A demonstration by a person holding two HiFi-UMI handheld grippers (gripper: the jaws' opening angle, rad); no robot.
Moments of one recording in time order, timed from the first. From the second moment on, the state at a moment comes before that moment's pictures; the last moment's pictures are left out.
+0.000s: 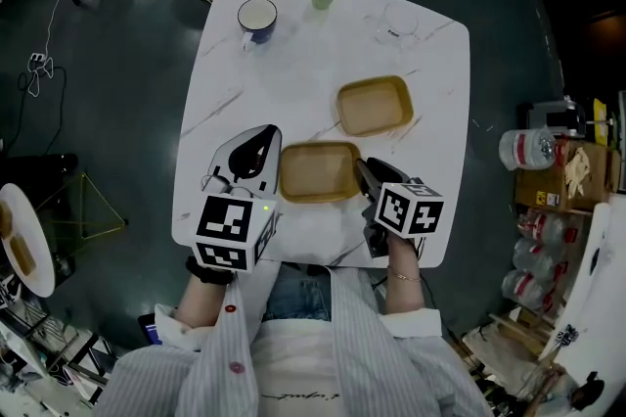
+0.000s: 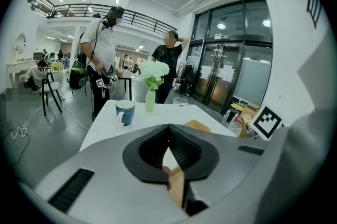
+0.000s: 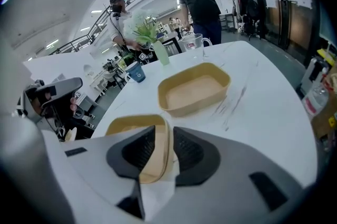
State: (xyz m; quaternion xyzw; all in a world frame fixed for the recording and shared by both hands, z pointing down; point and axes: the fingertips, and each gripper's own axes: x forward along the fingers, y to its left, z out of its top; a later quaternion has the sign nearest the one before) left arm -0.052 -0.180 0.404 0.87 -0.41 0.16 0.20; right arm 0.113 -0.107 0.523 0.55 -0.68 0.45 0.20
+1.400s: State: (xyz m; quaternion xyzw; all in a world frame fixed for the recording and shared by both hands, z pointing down) left arm 0.006 -0.144 0.441 0.79 -0.54 0.18 0.24; right arm 0.248 -0.220 0.566 0.50 -0.71 0.43 0.24
